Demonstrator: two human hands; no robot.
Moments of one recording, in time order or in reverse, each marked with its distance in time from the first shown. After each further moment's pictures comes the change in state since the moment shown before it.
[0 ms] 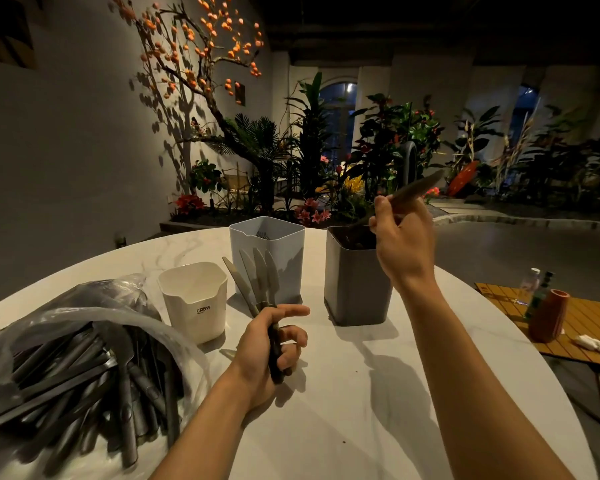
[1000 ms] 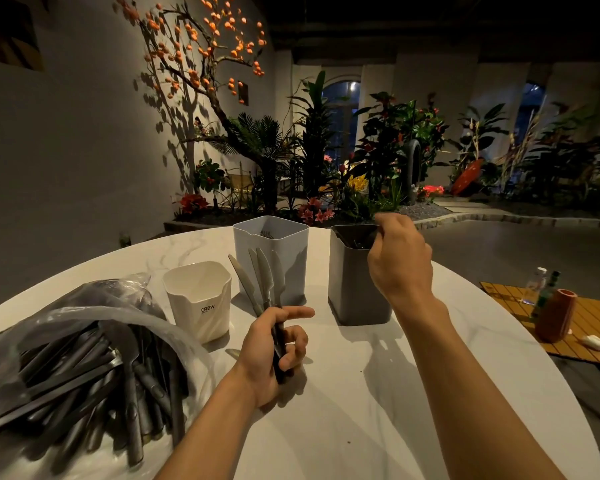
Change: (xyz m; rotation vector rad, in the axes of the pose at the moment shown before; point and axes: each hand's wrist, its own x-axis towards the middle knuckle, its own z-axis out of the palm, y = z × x) left_hand 0.000 0.000 -0.002 -0.022 -0.017 -0.012; right_hand -0.011 0.030 0.002 -0.732 -0.122 -0.156
